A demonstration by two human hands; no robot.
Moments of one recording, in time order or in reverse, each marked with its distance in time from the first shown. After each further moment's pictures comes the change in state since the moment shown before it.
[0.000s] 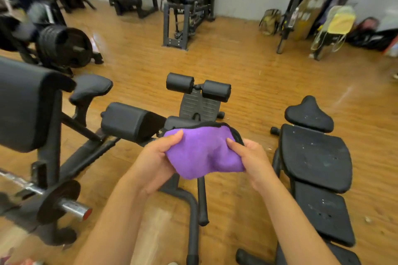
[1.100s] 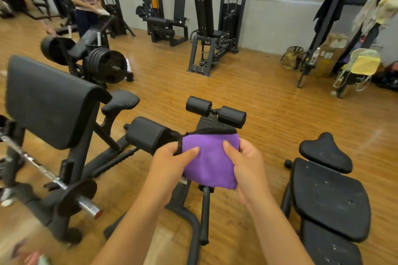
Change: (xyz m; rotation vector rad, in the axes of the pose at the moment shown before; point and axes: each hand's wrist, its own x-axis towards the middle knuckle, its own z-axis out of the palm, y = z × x) left_hand -0.043 0.002 0.049 0.635 0.562 0.287; right_hand -0.070 -0.069 0.025 0.132 -0.075 -0.207
